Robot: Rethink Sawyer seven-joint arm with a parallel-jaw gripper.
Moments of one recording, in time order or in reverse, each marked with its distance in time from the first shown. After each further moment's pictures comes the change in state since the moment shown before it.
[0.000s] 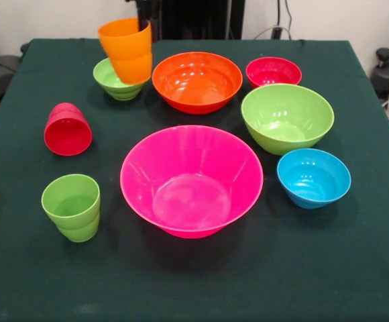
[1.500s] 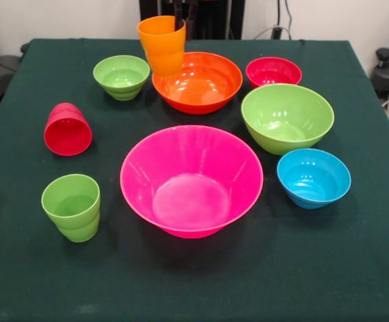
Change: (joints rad) arm 0.191 0.016 -0.161 0.035 0.006 -0.035 0.178
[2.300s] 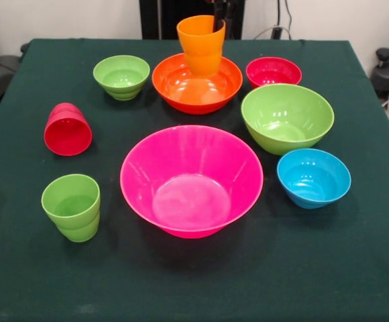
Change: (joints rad) arm 0.130 0.008 -0.034 -0.004 0.035 0.000 0.000
